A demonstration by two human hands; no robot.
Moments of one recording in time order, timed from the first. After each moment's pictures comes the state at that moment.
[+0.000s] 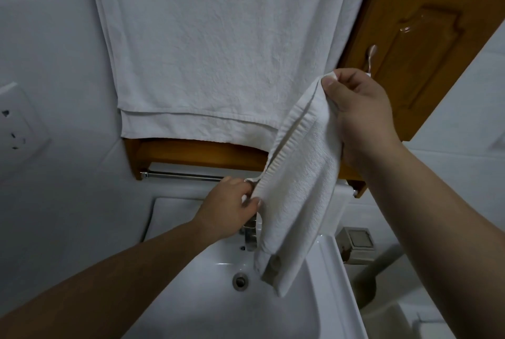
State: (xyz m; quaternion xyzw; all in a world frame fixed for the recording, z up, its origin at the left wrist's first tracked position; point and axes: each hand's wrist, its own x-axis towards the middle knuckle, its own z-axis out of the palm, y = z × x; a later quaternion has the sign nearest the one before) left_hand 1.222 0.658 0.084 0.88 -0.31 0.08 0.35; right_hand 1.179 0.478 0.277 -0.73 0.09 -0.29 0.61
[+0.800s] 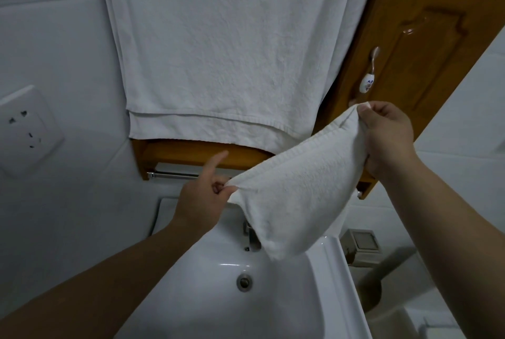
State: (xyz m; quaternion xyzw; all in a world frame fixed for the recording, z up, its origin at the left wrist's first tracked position) left_hand 1.215 0.699 0.099 0.84 -0.18 0.12 0.49; right_hand 1.184 0.423 0.245 -0.70 0.23 -0.31 0.60
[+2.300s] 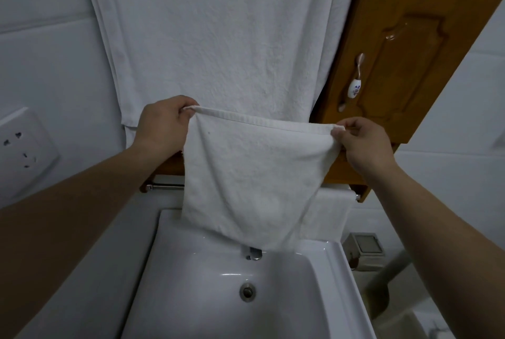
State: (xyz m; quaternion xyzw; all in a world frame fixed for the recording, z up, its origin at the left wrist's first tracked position) left_hand 1.298 0.727 0.220 0.89 -0.14 0.25 0.35; right_hand 1.193 0.399 0.218 -0.84 0.17 -0.26 0.45
